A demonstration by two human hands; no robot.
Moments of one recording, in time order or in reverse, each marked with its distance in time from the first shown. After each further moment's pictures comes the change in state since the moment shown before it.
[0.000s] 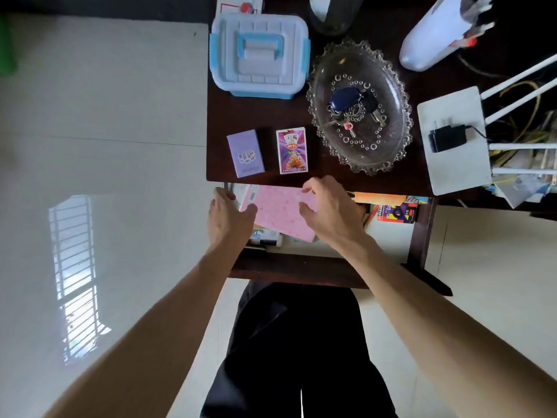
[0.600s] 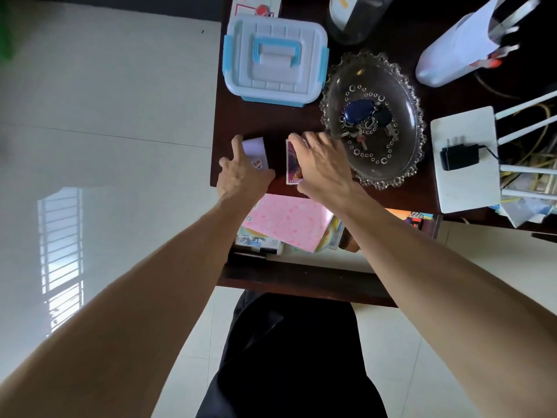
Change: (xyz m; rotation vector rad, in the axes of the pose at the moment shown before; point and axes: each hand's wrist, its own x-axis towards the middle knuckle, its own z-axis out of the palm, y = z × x) left_hand 0.069 0.061 -0.001 0.126 -0.038 0.089; right_hand 0.104 -0.032 -0.011 -0.522 -0.054 -0.210
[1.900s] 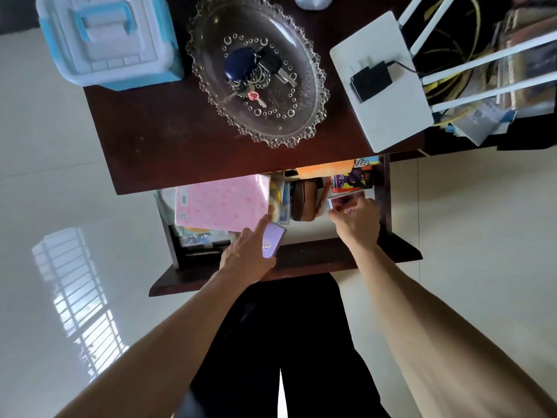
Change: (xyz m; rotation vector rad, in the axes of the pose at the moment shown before) left_hand -0.129 -0.029 0.154 0.458 -0.479 0.391; right_hand -0.198 0.134 0.151 0.829 0.072 1.063
